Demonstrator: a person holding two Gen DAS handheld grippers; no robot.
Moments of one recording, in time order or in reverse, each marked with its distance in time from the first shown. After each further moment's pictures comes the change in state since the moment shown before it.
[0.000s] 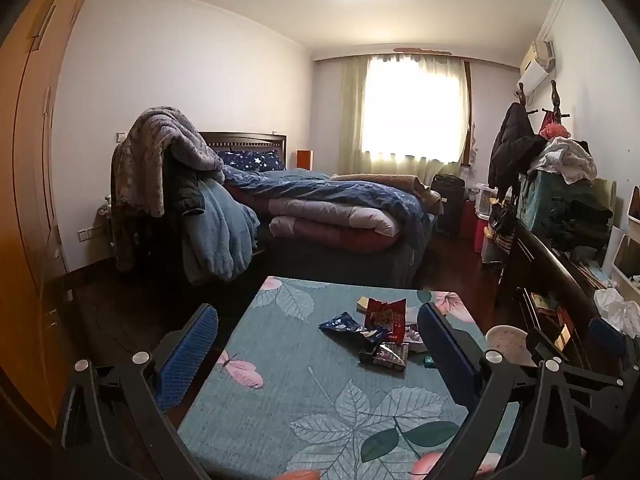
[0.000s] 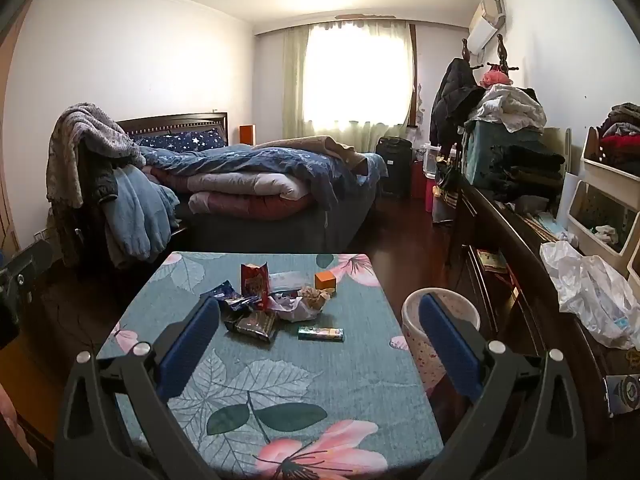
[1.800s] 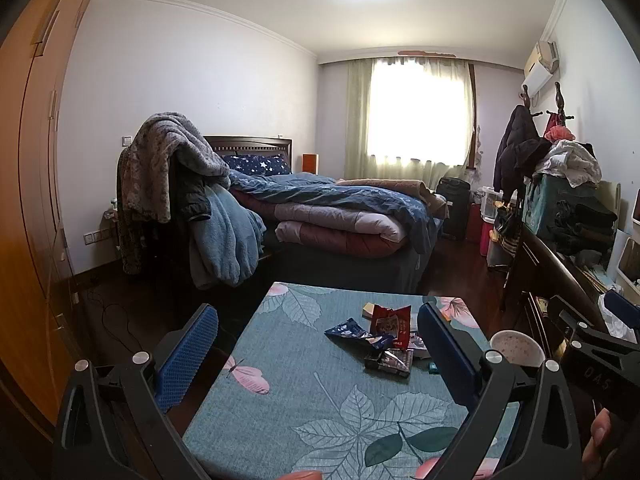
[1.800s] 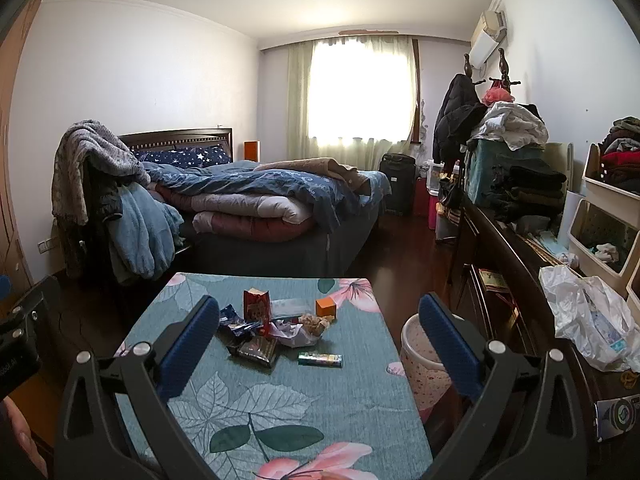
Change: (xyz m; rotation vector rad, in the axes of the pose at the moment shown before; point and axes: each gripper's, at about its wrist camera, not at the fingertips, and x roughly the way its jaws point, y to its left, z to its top) left arm -0.006 0.000 0.011 -0.008 -0.025 0.026; right arm -0.013 -0.009 0.027 -0.007 -0.053 0.015
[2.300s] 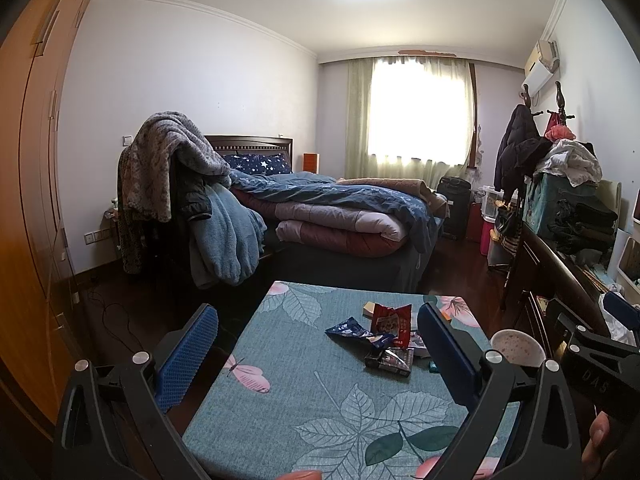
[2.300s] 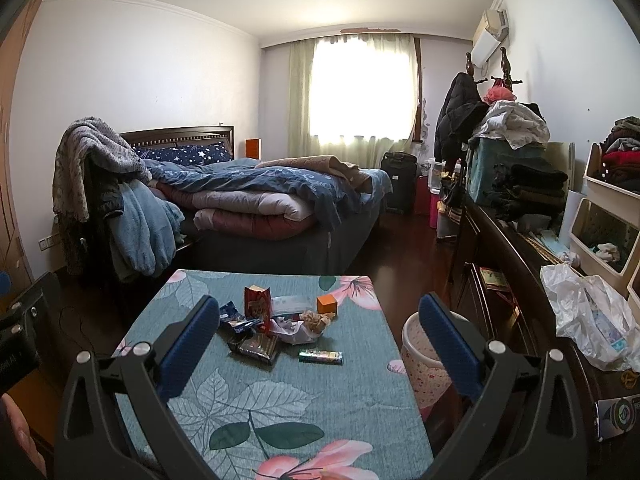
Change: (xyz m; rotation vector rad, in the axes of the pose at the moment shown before) left arm 0.001 -0.002 -0.002 0.004 0.003 0.002; right arm 0.001 0.001 -0.001 -0.001 0.003 0.001
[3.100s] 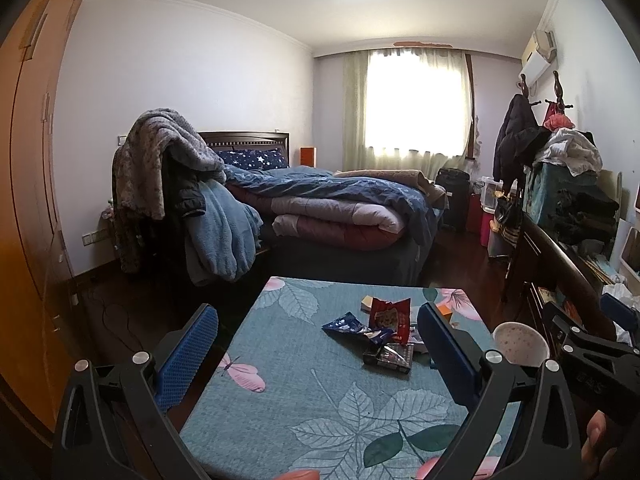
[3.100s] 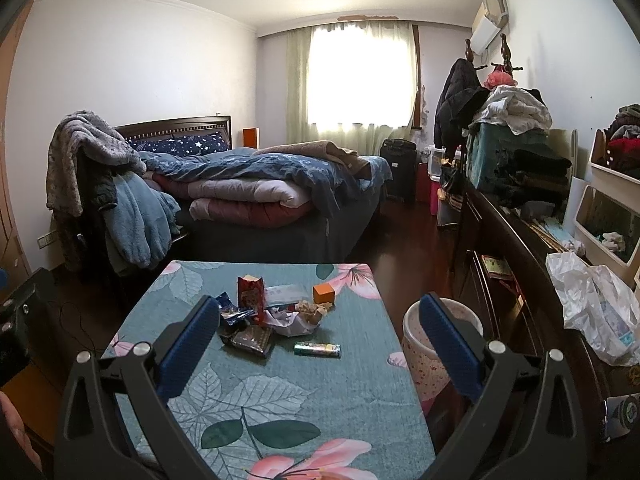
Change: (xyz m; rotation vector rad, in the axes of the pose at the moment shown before) left arm 0.004 -0.005 -0.009 0.021 0.013 -0.006; right arm 0.026 -0.007 -0.007 0.012 0.056 0.000
